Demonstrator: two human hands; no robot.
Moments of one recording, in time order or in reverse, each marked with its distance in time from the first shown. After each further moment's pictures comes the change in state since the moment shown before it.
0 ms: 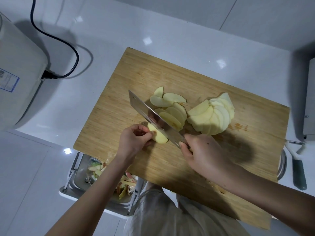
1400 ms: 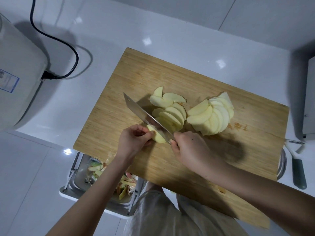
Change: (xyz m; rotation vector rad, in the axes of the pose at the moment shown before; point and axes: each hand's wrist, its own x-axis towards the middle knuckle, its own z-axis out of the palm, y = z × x) left_hand -0.004 0.001 -0.002 0.054 0.015 0.038; right_hand 0.020 -0.007 0.020 -0.017 -0.011 -0.020
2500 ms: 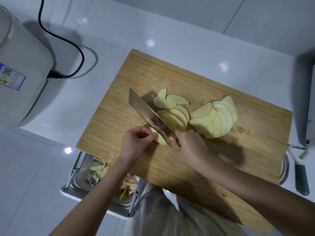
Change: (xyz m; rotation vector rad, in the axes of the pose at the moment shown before) left_hand -0.003 -0.001 -0.002 0.056 -0.006 0.070; right_hand 0.012 -0.001 0.005 0.067 0.021 0.039
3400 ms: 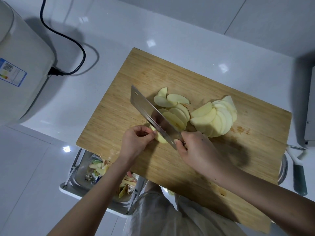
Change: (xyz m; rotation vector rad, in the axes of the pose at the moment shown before) left_hand 0.002 -0.008 -0.001 0.003 0.009 -0.015; right_hand -0.019 -0.002 -0.016 -0.026 -0.014 0.002
